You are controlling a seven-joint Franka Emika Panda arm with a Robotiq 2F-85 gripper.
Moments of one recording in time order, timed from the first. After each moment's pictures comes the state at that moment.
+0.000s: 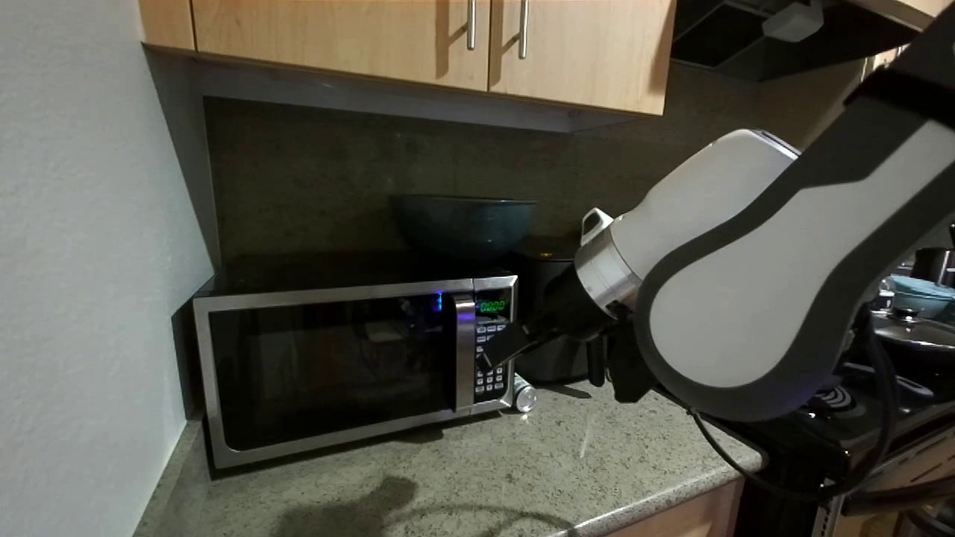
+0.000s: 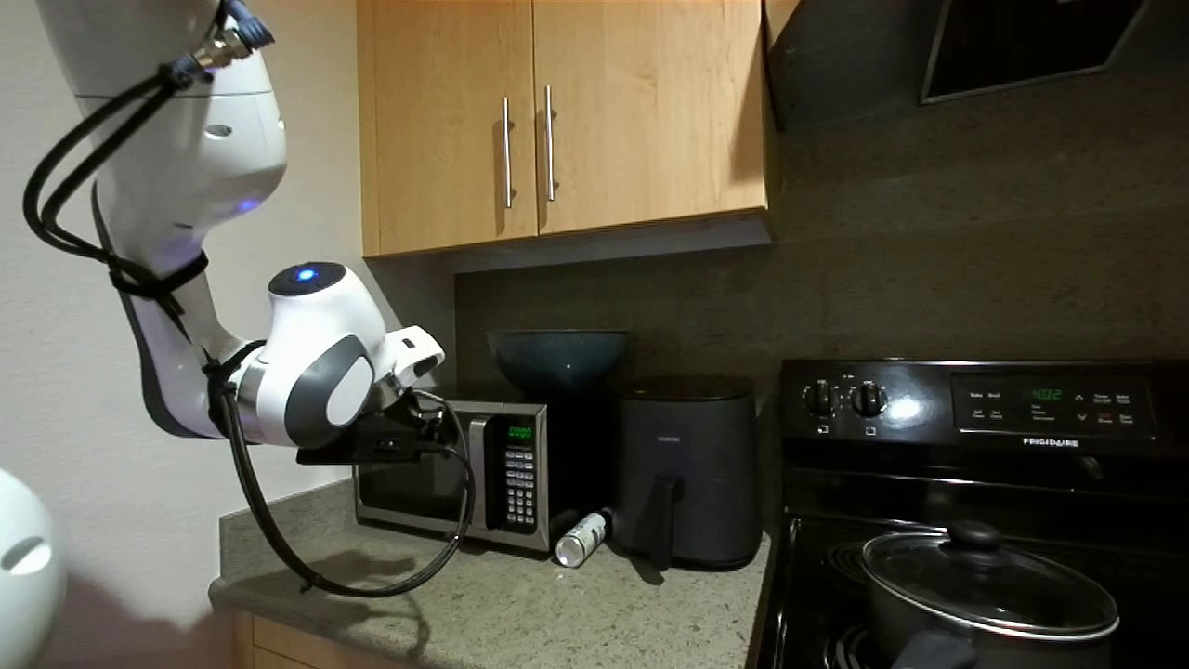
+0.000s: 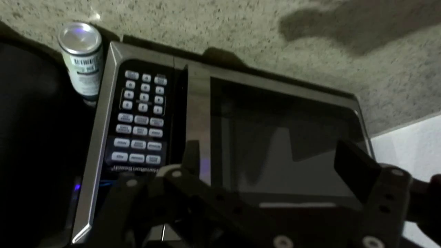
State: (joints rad) arm 0.36 0.05 0.11 -2.56 0.21 3.45 -0.12
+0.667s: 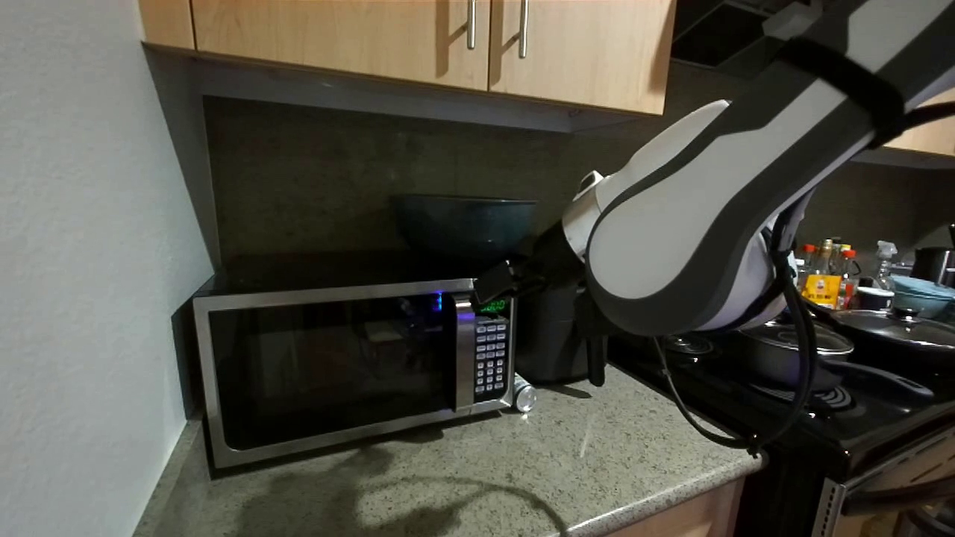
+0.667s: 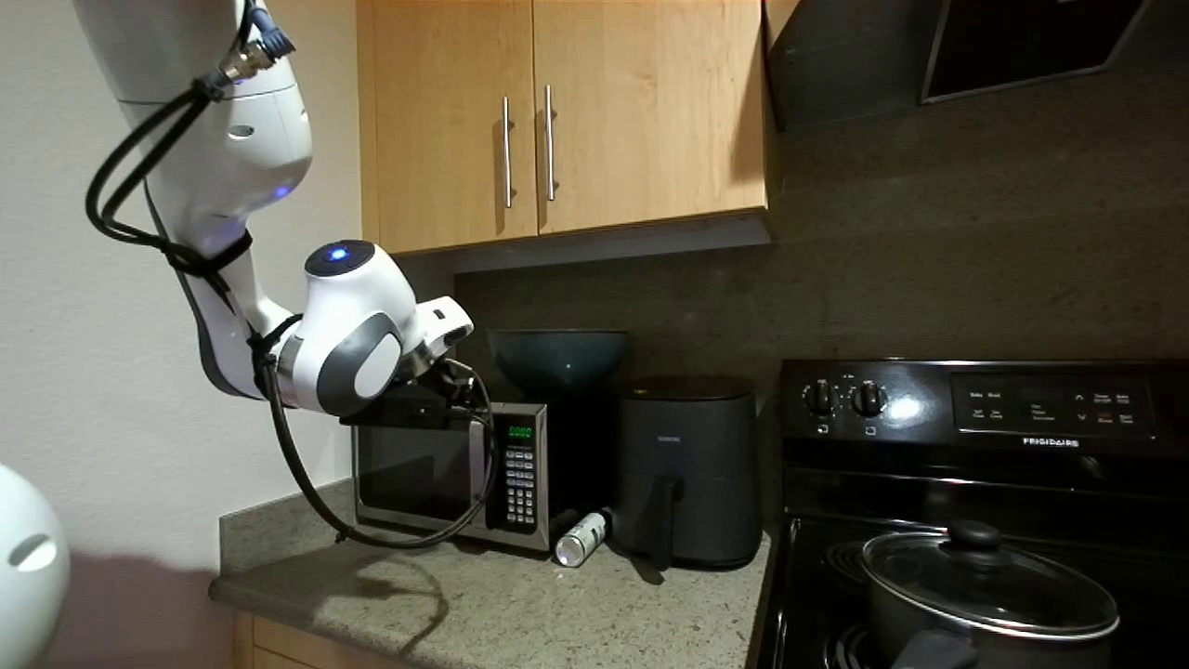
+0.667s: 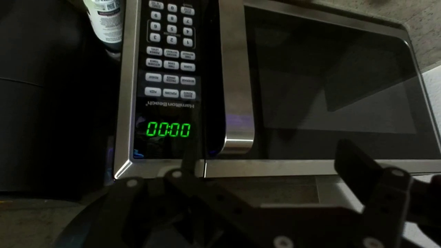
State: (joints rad) arm 0.37 0.08 0.06 -2.43 0.31 3.46 -0.16
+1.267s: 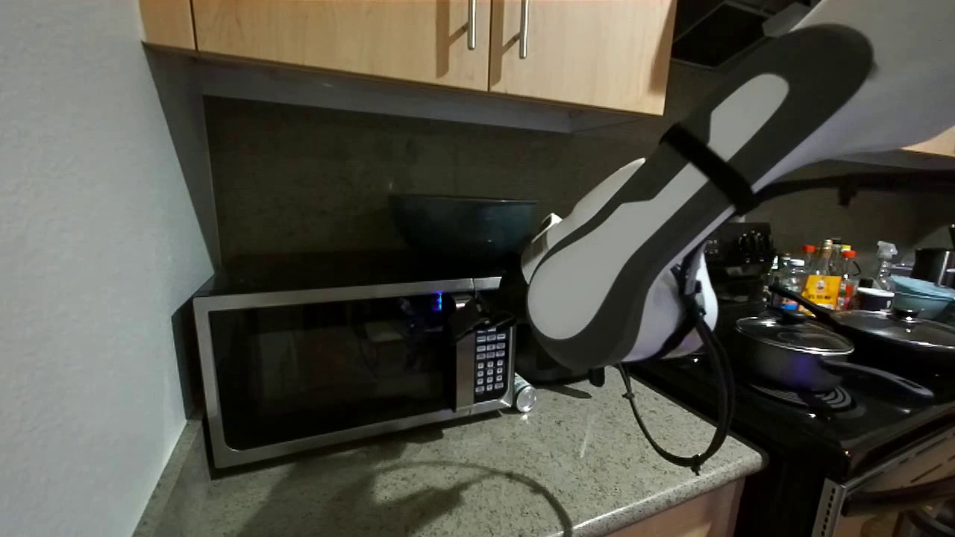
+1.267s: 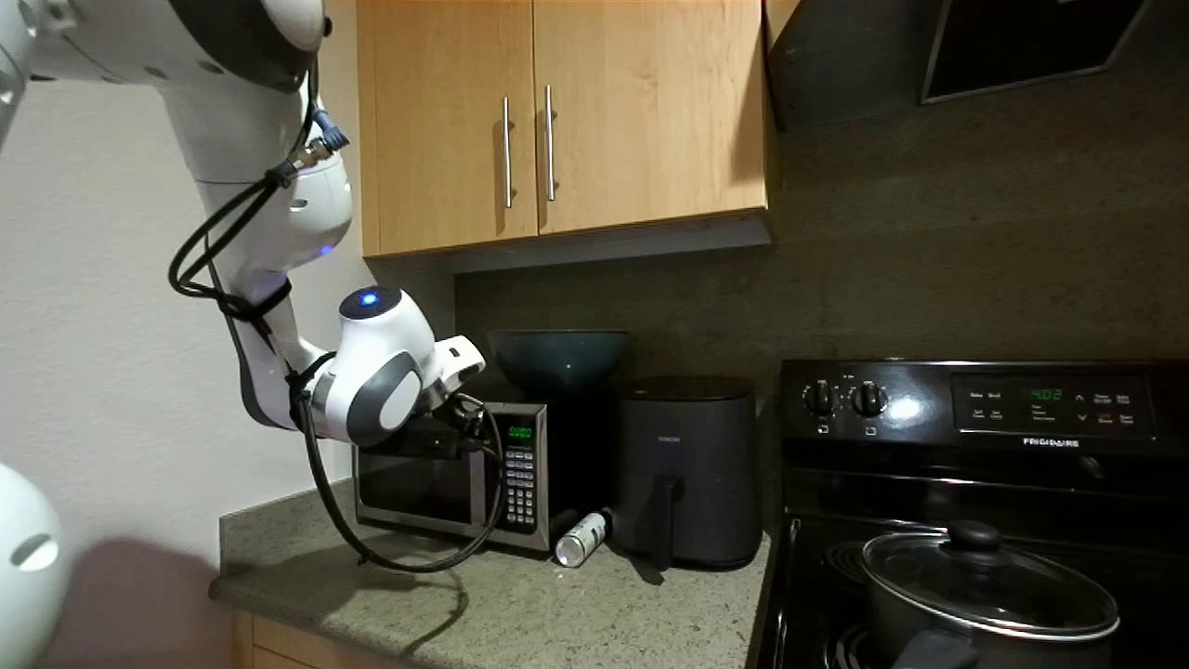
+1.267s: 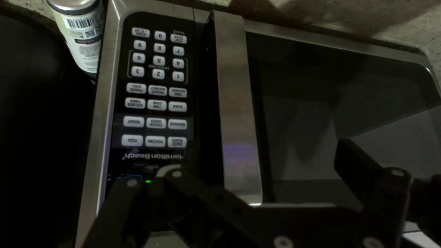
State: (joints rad) arm 0.37 0.28 0.05 -2.26 0.31 3.43 -0.16
